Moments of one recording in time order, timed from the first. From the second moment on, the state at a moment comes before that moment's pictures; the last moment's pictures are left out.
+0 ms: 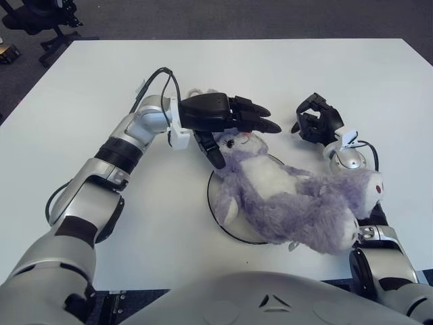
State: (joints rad) left arm -0.78 0.47 -0.46 0.49 0.12 -1.14 -0.62; right arm -0.33 -0.26 -0.05 0.39 0.02 -0.19 0.15
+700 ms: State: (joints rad) left arm -0.78 0.41 -0.40 0.66 0.01 -1.23 -0.60; right arm -0.34 -0.26 -0.04 0.40 0.02 -0.20 0.15
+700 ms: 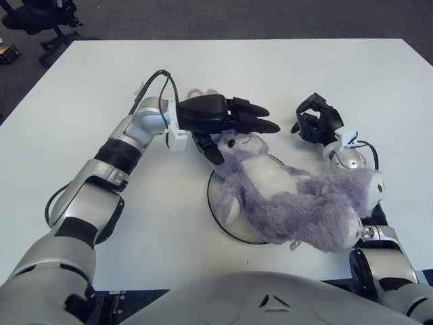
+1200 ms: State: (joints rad) left arm -0.77 0.36 -0.35 0.67 -0.33 -0.98 -0.82; right arm -0.34 -0.26 -0.05 0.40 0.02 -0.21 0.15
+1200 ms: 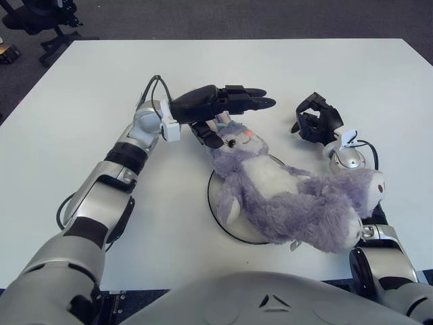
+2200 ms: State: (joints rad) left arm -0.77 0.27 0.07 0.64 -0.42 -0.69 -0.78; right arm -0.37 -0.27 -0.05 0.45 0.02 -0.24 0.16
